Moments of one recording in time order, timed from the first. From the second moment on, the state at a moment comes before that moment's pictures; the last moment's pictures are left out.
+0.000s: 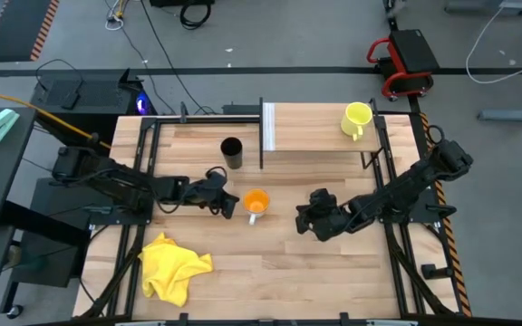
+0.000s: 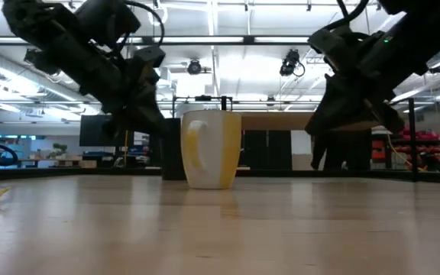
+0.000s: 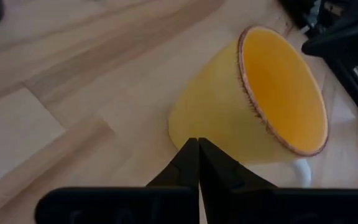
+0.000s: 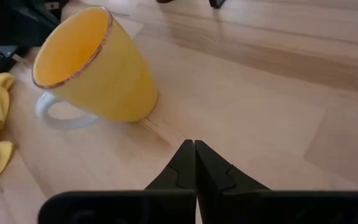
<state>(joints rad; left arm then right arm) -0.06 1.41 0.51 0.28 -0.21 -0.90 0.42 1.49 0.67 -0.14 0.72 1.30</state>
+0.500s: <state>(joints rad) -0.07 1.64 0.73 0.30 -0.11 -0.84 0.38 1.49 0.67 -0.06 0.66 1.22</state>
